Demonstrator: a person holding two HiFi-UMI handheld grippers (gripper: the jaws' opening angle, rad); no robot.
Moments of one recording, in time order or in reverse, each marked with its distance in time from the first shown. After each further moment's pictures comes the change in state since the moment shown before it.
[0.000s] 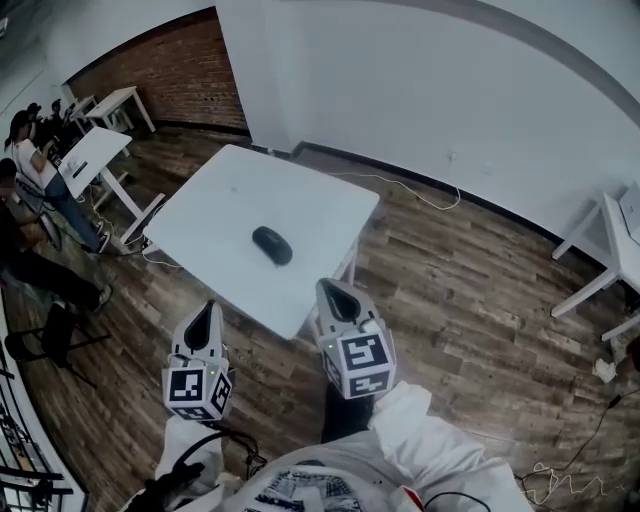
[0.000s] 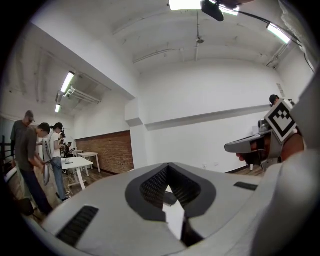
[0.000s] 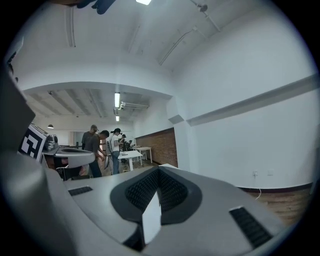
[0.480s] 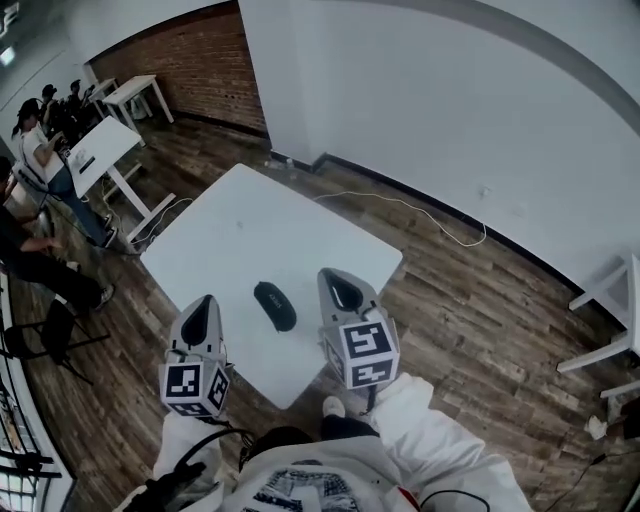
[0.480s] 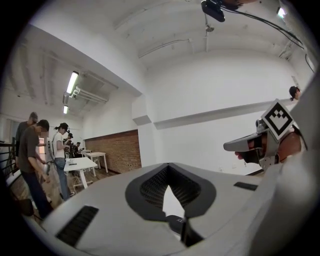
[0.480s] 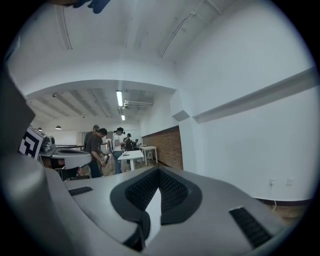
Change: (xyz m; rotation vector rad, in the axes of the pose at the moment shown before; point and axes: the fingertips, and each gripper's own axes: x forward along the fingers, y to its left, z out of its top) left arm 0.187 0.047 0.035 -0.010 0.015 0.117; right arm 0.196 -0.105 0.052 0.012 0.016 0.114
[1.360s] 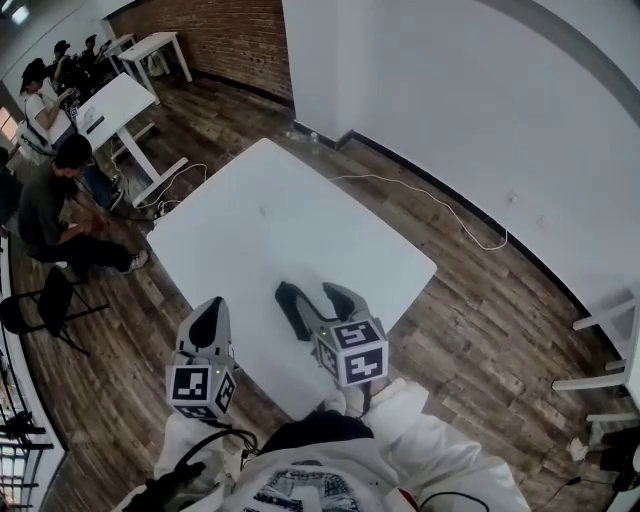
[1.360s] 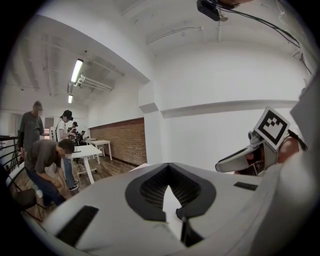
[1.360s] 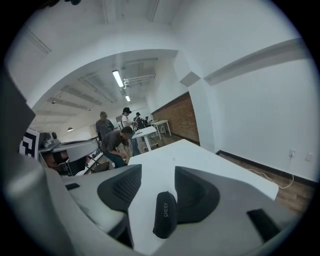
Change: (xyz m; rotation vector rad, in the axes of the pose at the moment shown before) left arm 0.035 0.061 -0.055 -0.061 0.120 0.037; right arm 0.101 0.057 -0.100 0.122 0.358 0.164
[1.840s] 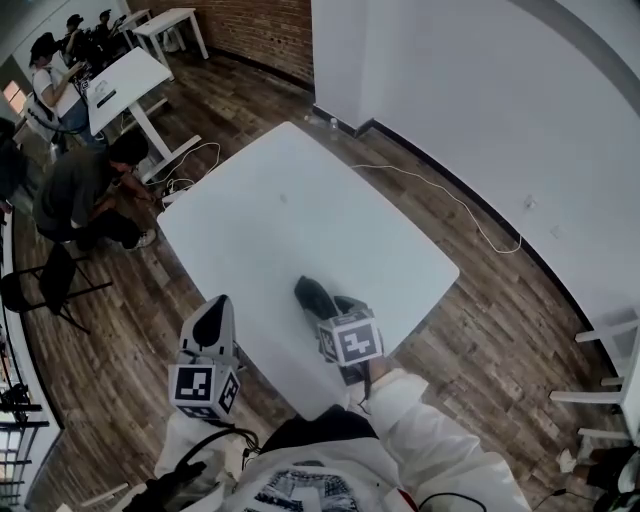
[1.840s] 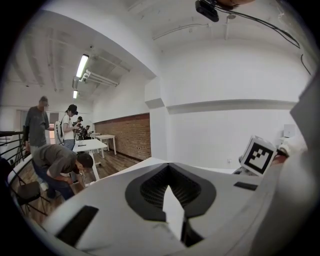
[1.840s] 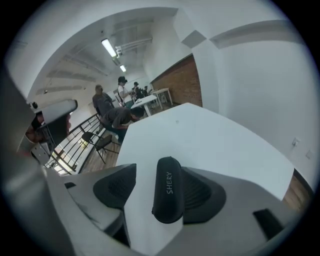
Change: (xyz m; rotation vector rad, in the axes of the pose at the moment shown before) left arm 0.001 0.038 -0.025 -0.040 0.045 0.035; right arm 0.070 0.000 -0.106 0.026 0.392 0.031
